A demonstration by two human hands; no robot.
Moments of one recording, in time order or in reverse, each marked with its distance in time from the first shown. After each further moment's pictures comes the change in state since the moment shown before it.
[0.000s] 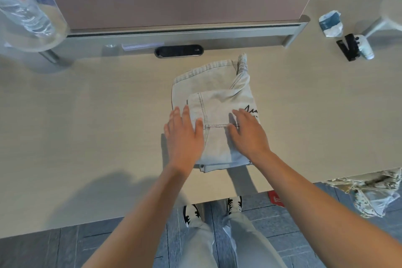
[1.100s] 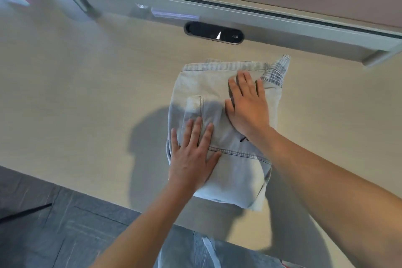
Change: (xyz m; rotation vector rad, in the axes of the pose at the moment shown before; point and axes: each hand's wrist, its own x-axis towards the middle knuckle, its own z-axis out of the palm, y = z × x) left_hand -0.003 0.005 0.137 0.448 0.019 -0.021; right_hand 0.189 0.030 0.043 -0.355 -0.034 -0.560
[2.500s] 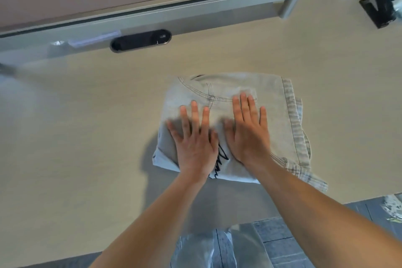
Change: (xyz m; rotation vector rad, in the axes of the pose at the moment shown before) left_hand 0.039 0.068 0.024 -0.012 0.002 0.233; right_hand -0.155 0.019 0.039 0.075 0.111 0.568
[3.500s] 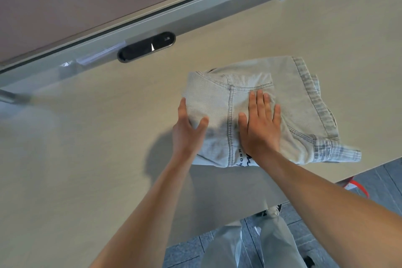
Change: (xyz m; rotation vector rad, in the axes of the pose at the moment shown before) left_hand 0.030 -0.090 -0.067 -0.742 -0.194 -0.292; right_hand -0.020 -0.060 0.018 0.080 0.032 0.301
